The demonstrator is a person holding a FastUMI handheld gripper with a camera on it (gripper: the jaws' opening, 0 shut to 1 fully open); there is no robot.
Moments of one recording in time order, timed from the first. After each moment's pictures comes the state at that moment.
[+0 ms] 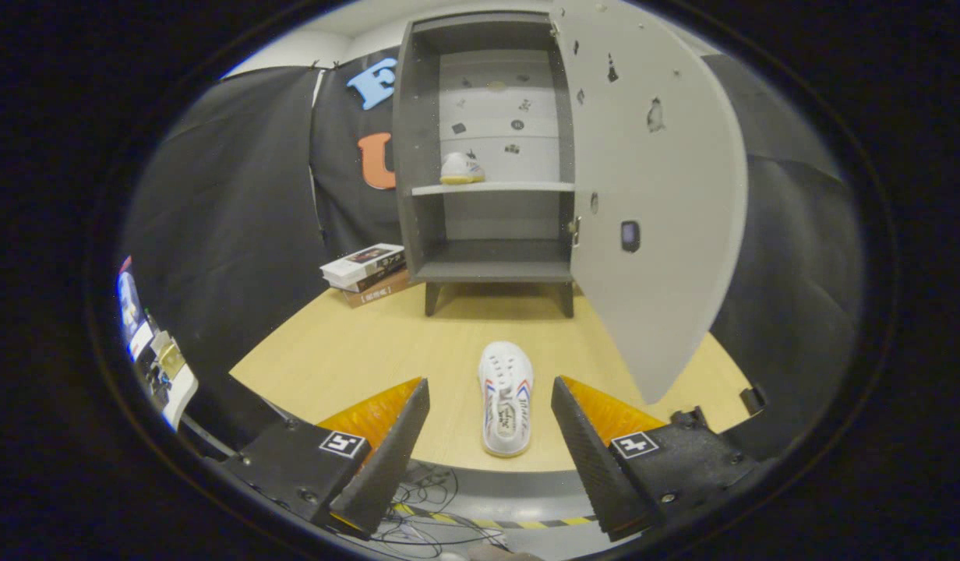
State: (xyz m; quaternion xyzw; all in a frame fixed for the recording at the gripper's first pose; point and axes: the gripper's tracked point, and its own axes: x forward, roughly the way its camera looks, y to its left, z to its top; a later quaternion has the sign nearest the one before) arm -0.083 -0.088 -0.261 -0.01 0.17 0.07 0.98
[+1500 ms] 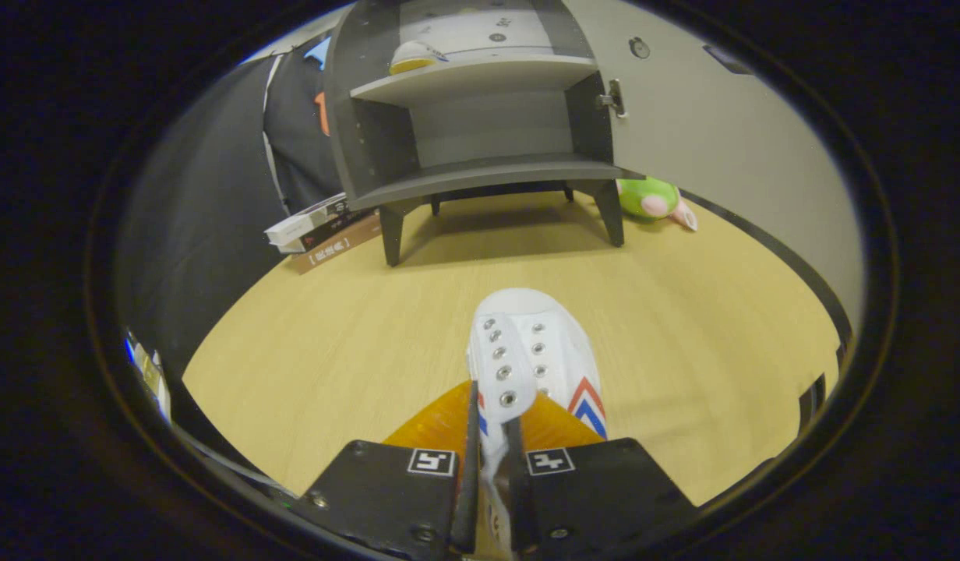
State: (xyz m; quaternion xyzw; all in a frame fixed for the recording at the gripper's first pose) arm 0.006 -0.090 -0.357 0.00 0.24 0.06 0.97
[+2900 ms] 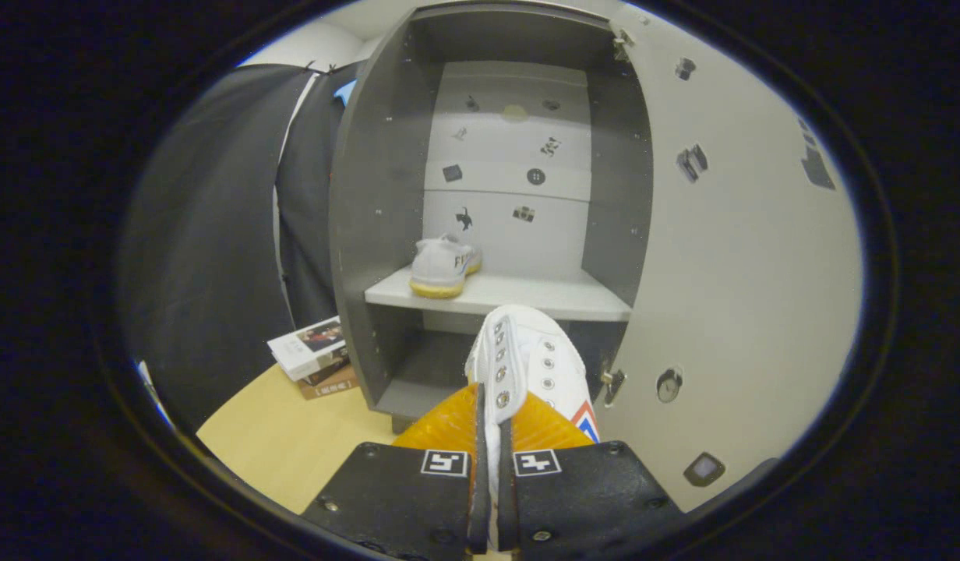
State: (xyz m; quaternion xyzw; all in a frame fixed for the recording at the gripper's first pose) arm 0.060 -0.065 -0.027 -0.05 0.07 0.03 1.00
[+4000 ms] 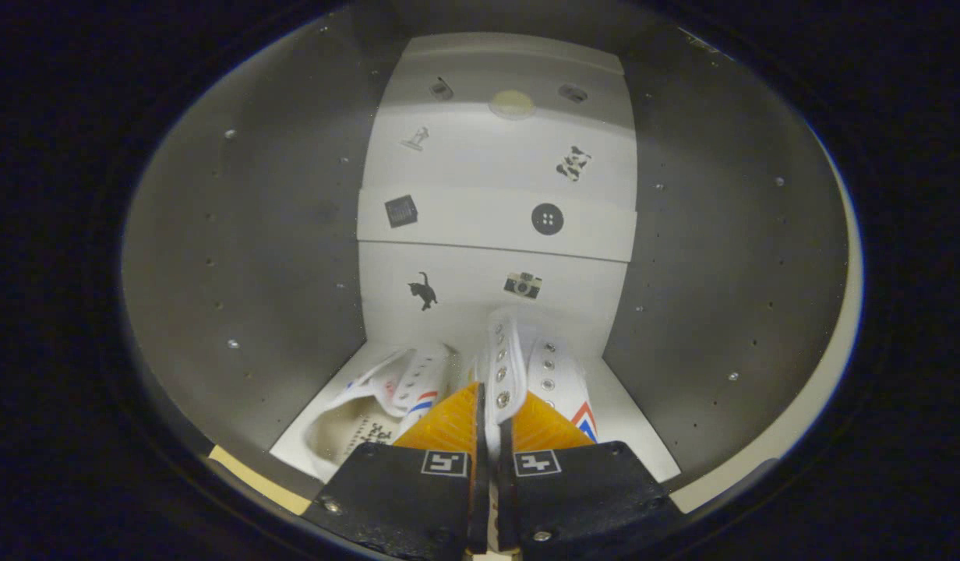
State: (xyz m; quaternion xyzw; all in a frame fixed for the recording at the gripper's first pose) arm 0.284 -0.063 0.083 -0.06 0.07 0.00 1.00
